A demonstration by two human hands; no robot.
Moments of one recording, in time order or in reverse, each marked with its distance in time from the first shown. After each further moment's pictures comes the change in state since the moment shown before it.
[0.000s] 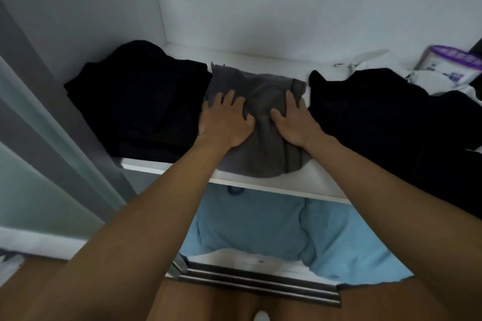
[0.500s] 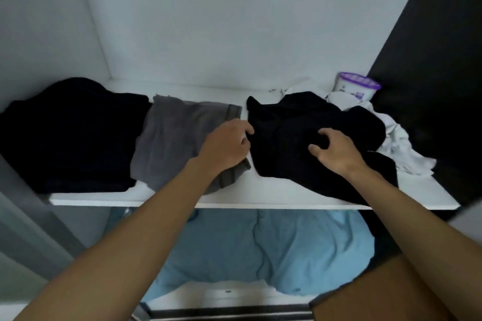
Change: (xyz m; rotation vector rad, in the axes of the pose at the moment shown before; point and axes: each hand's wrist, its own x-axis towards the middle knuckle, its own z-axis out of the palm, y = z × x) left_hand -0.019 0.125 -0.019 -0.477 0.097 0.349; right_hand -0.096 0.151 -0.133 -0.072 0.280 0.233
